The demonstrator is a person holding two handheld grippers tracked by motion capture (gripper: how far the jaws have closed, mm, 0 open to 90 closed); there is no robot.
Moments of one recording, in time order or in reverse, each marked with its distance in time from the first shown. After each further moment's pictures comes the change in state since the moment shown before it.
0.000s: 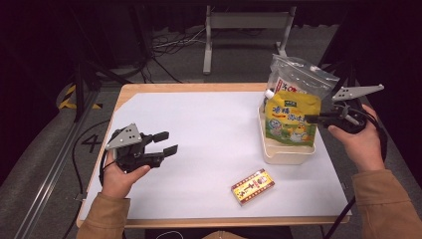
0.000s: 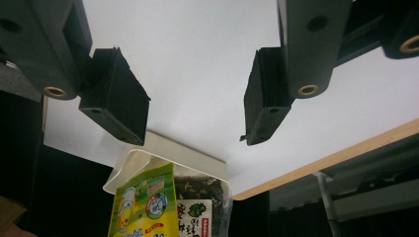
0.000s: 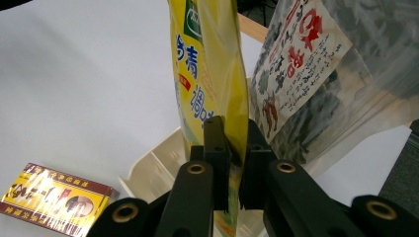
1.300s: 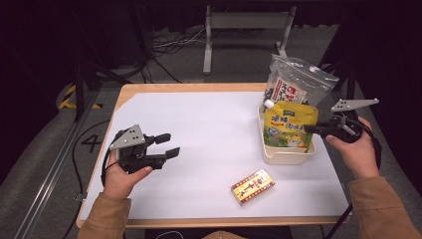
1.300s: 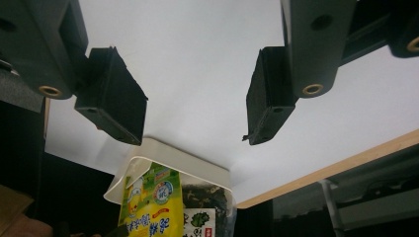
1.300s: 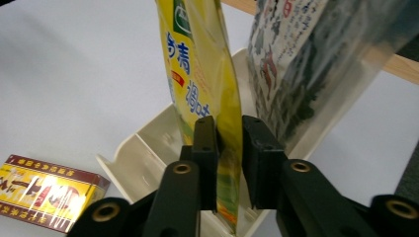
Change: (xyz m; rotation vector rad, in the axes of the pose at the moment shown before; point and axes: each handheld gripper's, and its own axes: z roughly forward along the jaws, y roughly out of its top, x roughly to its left) left arm -0.001 -0.002 0.006 0.024 -0.007 0.001; right arm -0.011 -0.039 0.019 -0.003 0.018 0.080
